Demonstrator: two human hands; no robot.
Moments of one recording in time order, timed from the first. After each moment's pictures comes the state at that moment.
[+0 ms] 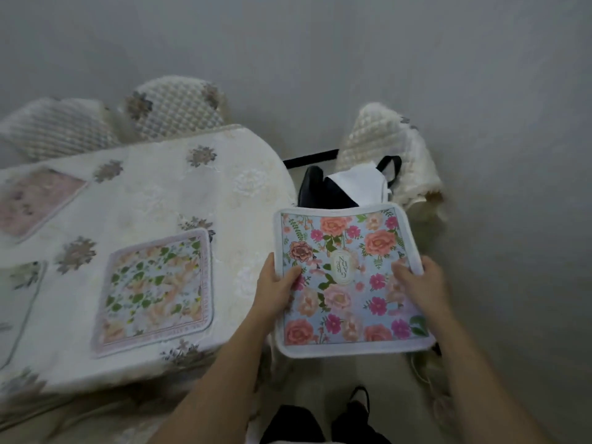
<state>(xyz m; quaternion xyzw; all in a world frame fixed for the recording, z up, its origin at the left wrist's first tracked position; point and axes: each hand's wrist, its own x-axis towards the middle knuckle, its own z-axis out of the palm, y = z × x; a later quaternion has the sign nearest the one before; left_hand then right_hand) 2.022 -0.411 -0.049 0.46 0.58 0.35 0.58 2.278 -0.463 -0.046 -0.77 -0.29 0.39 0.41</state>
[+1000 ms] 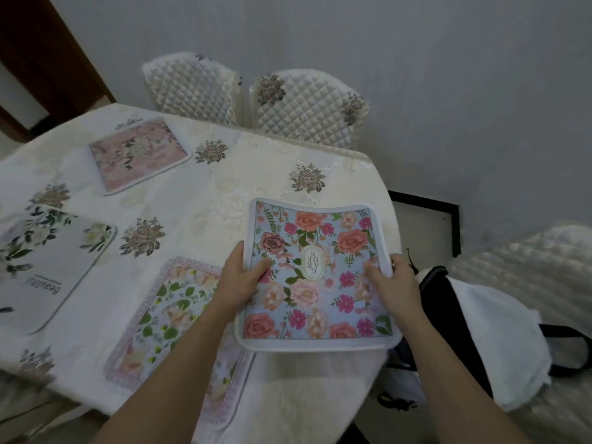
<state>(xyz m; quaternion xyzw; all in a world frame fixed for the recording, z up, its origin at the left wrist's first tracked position) 1.831 -0.174 -0.062 0.35 0.70 0.46 0.41 2.100 -0.098 -0.062 -0.64 -0.54 0.46 0.29</state>
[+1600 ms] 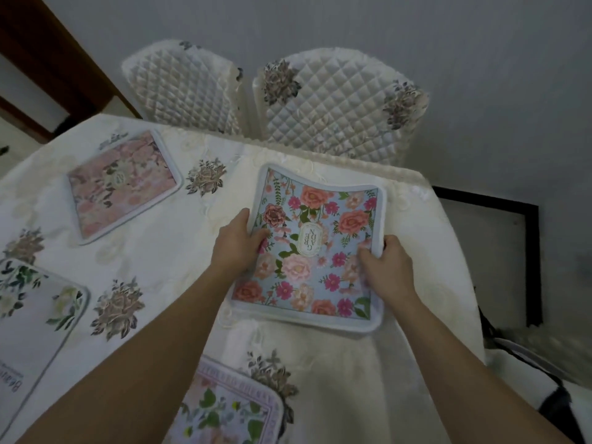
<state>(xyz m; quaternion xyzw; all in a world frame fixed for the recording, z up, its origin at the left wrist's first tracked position) 1.718 0.086 -0.116 0.43 0.84 0.23 0.25 1.974 0.137 -0.149 -0.65 -0.56 0.46 0.24</state>
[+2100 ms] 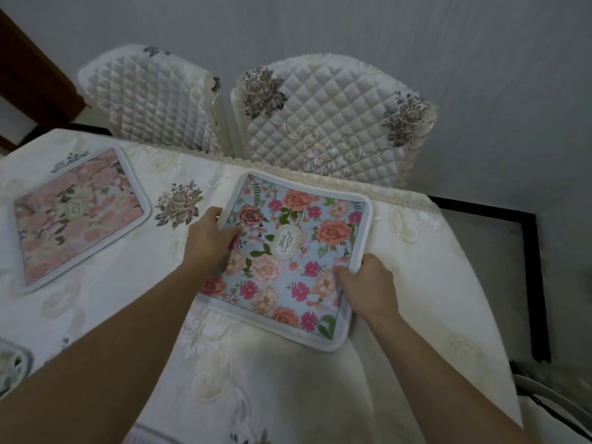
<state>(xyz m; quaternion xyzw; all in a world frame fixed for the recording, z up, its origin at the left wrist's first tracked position) 1.648 0.180 -0.161 0.39 0.86 0.23 0.22 1.922 0.196 -0.196 -0.68 -0.55 0.45 0.16</state>
